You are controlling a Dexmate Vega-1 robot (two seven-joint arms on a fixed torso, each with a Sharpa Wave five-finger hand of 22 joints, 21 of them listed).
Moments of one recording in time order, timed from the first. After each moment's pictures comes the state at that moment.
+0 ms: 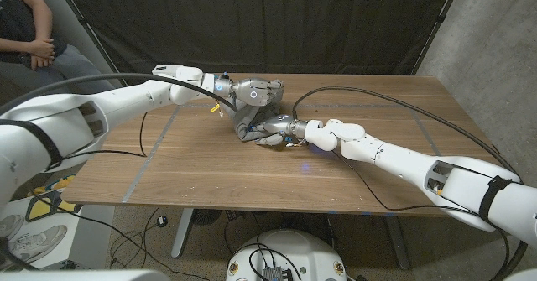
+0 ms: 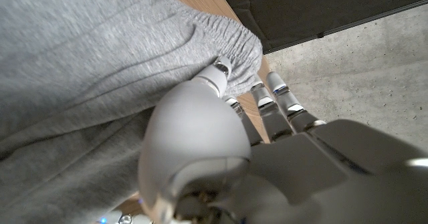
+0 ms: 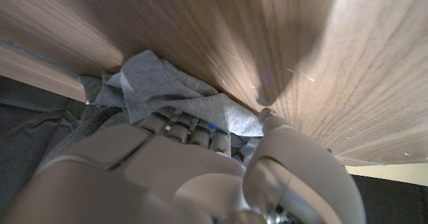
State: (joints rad) left arm -0.08 0.68 1.39 -1.05 1.97 0.03 0.96; left_hand 1.23 0.18 0.44 -0.13 0.18 0.95 -0.21 0.46 0.26 0.92 -0.22 0.22 0.23 0.52 -0.05 0.21 0.20 0.11 -0.02 0.81 0.19; right arm -0.34 -0.46 -1.12 -1.18 -0.70 0.26 0.12; right_hand 0.42 0.15 0.37 0.09 0.22 0.30 -0.08 0.19 0.18 0.23 -0.04 0.19 0.19 0.13 -0.04 0.19 0.18 0.22 0.05 0.19 0.17
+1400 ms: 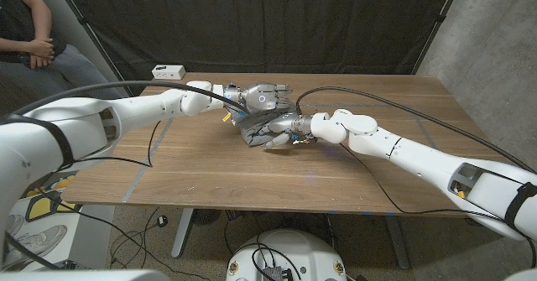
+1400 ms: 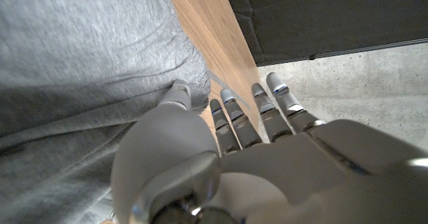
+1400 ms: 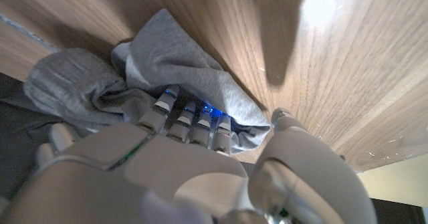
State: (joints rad) left arm -0.09 0.64 1.53 -1.03 1.74 0.10 0.86; left_hand 0.78 0.12 0.32 0.00 0.19 0.40 -0.22 0.18 0.19 0.50 -0.20 0.19 0.20 0.35 -0.04 0.18 0.18 0.09 0.00 0.77 0.18; right arm -0.40 -0.59 -1.01 -1.50 -0.71 0.20 0.31; right_hand 0.39 0.07 0.33 0.07 0.22 0.28 -0.08 0.19 0.19 0.22 -0.03 0.19 0.19 0.12 -0.04 0.19 0.18 0.23 0.08 0.20 0.17
